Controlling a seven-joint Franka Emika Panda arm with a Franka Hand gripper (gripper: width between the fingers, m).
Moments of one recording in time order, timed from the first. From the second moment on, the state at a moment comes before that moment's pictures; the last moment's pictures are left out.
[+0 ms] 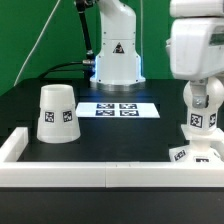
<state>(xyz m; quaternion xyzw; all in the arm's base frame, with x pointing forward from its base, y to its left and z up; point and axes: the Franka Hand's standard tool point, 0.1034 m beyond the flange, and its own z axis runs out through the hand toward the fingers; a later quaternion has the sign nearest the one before) 0.620 0.104 0.112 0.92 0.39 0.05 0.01</state>
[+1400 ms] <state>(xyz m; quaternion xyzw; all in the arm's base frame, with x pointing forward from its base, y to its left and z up) 0.626 0.098 0.113 0.99 -0.06 0.10 -0.03</state>
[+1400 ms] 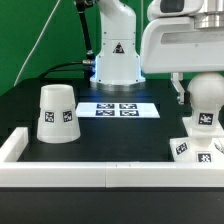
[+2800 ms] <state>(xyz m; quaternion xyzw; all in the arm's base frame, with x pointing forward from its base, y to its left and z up) 0.592 0.125 0.115 0.98 -0.18 0.08 -0.05</state>
